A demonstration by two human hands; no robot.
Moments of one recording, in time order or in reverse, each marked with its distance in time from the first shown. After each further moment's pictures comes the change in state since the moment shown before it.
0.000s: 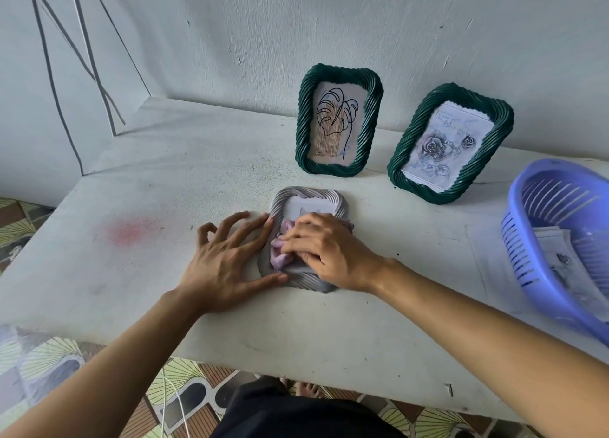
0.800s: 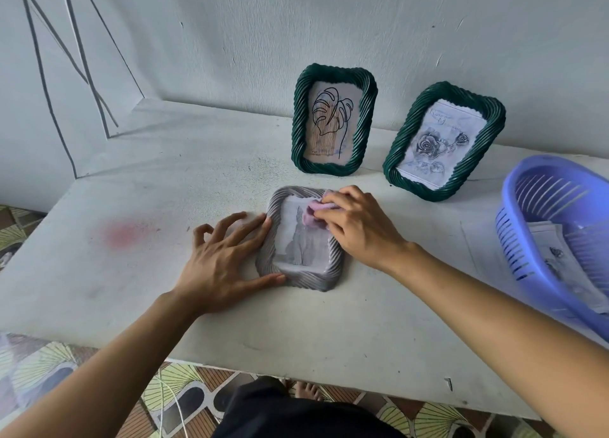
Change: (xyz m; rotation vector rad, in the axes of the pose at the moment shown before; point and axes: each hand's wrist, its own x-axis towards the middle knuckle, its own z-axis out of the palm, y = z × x) left_hand 0.000 -0.003 -0.001 -0.032 -0.019 -0.001; right_hand -0.010 0.029 -0.026 -0.296 0.045 0.259
